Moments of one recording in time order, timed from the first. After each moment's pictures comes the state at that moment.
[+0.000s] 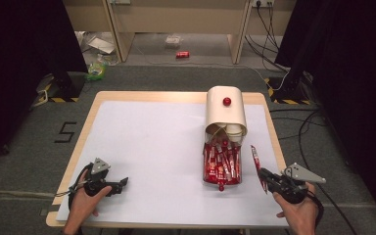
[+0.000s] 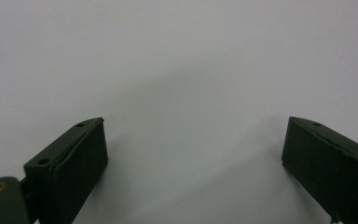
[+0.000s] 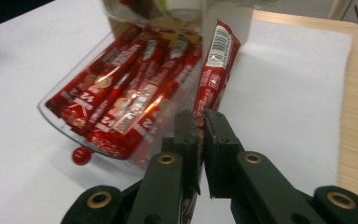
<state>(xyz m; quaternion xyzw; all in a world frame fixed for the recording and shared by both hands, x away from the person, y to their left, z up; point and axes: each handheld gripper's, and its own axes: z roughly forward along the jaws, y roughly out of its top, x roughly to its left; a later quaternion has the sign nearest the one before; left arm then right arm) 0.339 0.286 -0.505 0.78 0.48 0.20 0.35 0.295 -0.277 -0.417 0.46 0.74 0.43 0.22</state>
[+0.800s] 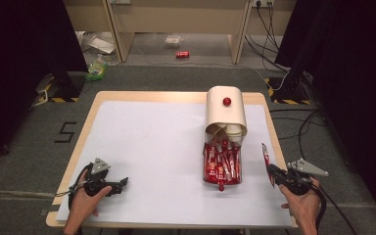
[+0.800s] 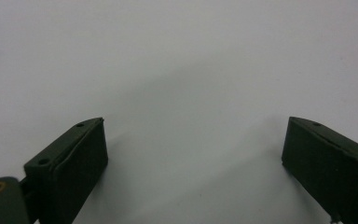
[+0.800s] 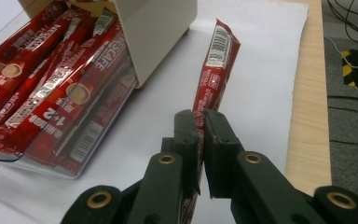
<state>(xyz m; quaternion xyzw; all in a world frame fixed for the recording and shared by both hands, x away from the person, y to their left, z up) 0.339 0.286 -0.505 0.78 0.48 0.20 0.35 0.325 -0.307 -0.445 0.50 0.72 0.41 0.23</state>
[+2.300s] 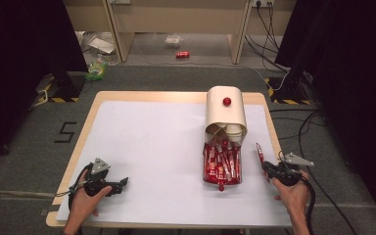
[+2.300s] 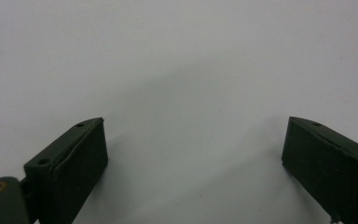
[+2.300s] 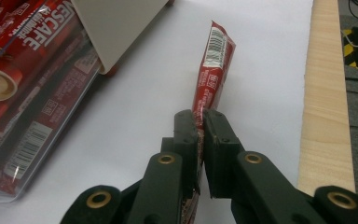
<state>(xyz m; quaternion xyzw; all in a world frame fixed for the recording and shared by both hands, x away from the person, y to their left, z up) 0.339 0.286 -0.505 0.78 0.48 0.20 0.35 0.360 -0.303 -0.472 0.52 0.73 0.38 0.22</state>
